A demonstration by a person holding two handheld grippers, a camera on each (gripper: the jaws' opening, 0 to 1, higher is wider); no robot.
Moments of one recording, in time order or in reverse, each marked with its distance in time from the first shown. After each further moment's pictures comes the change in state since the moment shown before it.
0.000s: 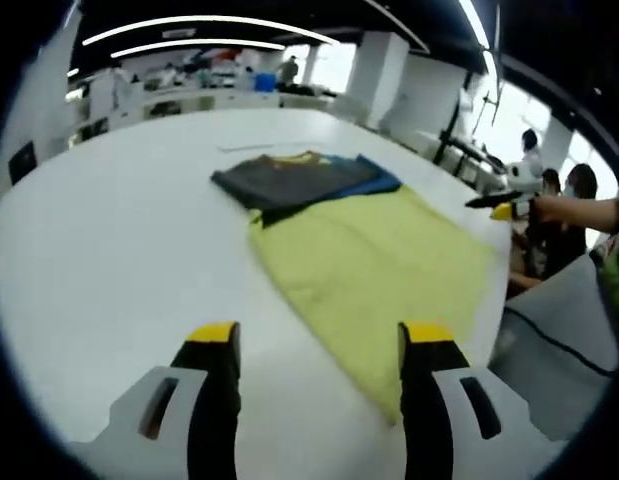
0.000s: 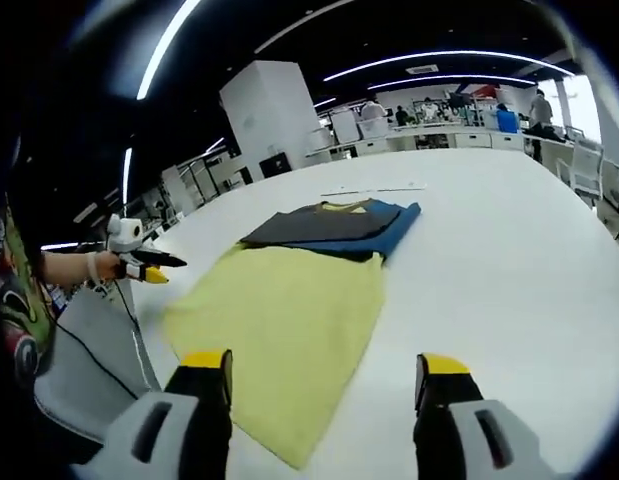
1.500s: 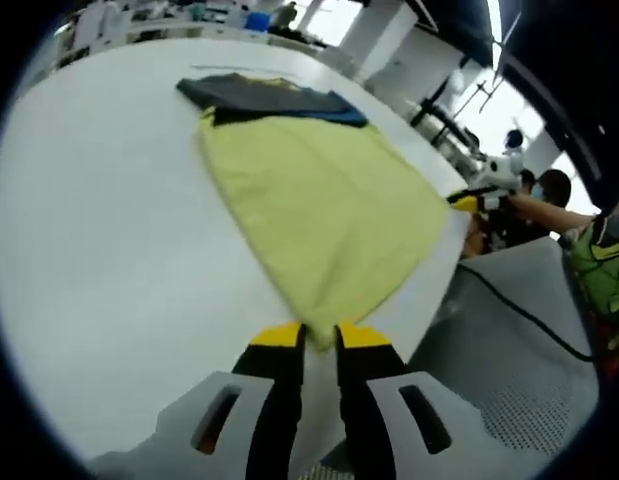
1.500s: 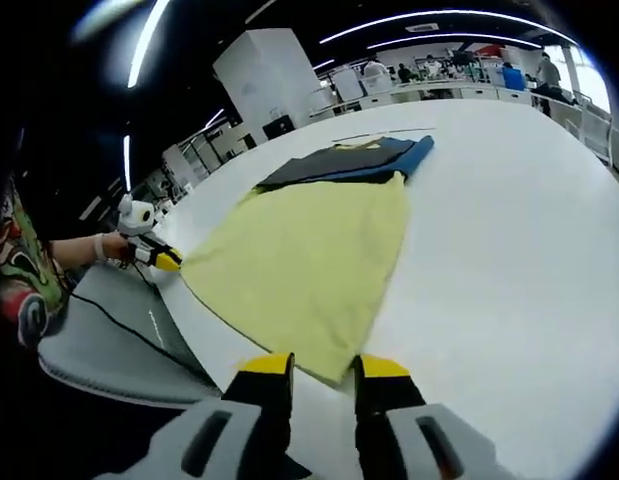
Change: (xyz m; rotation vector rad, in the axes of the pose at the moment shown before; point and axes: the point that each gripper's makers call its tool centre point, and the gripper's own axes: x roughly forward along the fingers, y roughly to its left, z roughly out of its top) left arm -0.006 -0.043 -0.070 -0.169 0.219 -0.177; right arm -0.011 0.014 -0.064 0.077 0.169 0.059
